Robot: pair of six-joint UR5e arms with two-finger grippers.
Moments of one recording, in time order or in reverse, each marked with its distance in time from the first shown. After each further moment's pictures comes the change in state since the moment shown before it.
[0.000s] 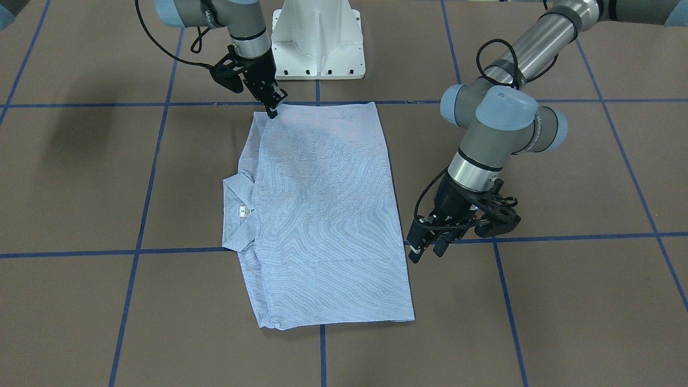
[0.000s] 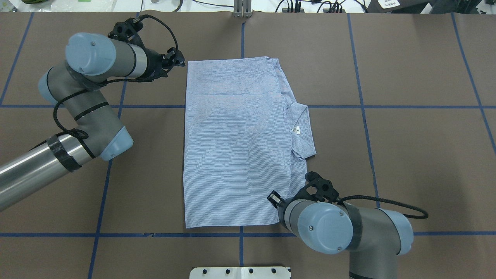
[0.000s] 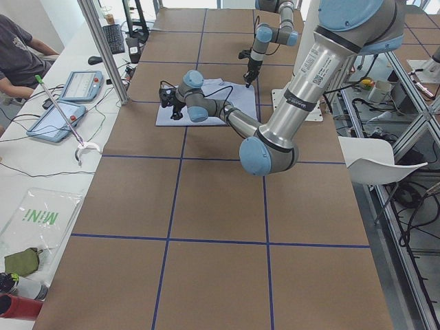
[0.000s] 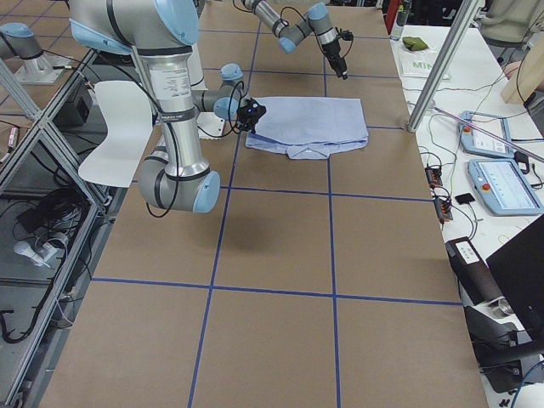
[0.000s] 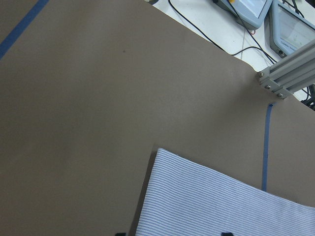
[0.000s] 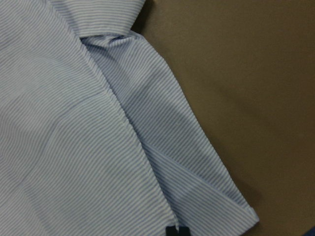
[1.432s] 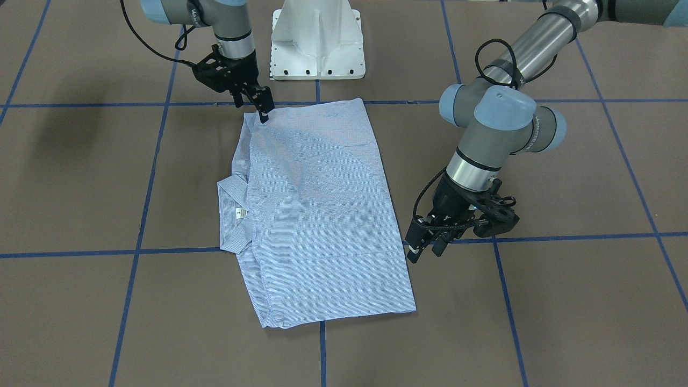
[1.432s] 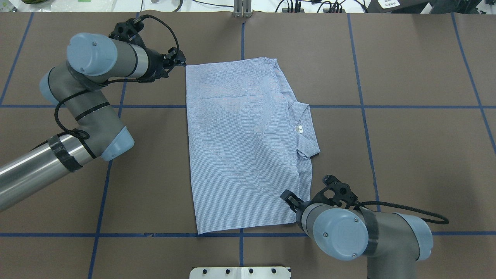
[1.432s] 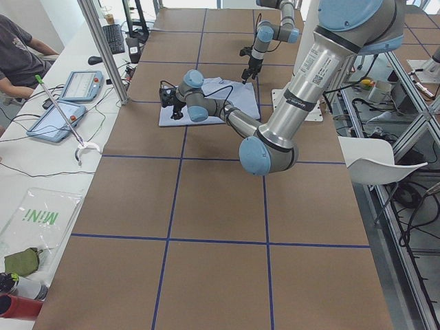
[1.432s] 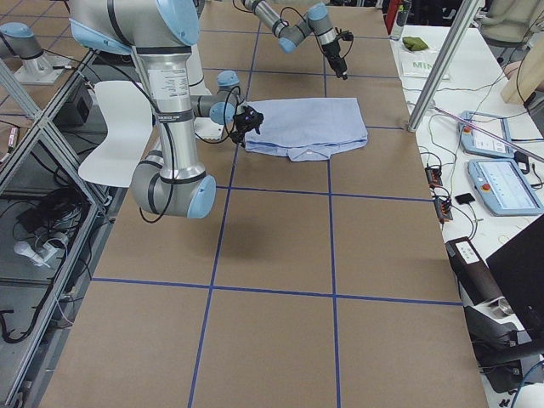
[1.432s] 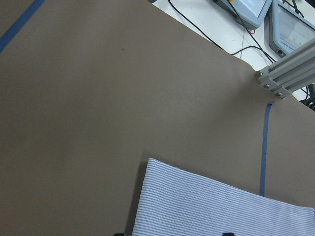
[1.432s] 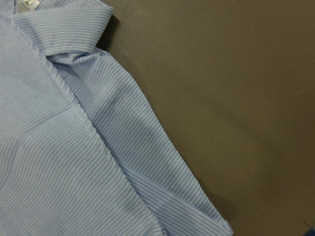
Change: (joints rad) left arm 0.002 -0.002 0.002 0.000 0.002 -0.016; right arm -0.033 -0.060 0.020 -0.026 -0.061 0.022
